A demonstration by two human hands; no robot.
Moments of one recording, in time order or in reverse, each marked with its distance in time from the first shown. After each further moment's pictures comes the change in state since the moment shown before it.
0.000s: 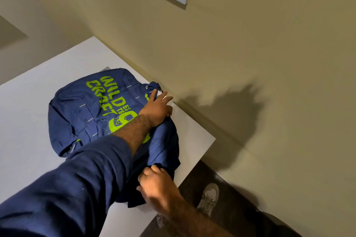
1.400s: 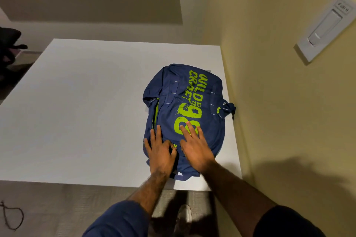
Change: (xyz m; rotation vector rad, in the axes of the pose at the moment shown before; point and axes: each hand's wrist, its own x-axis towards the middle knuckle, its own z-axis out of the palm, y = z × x) left_hand -0.187 0.133 0.071 -0.340 0.624 -1.399; right_hand 0.090 0.078 -0.063 -0.381 -0.125 -0.697
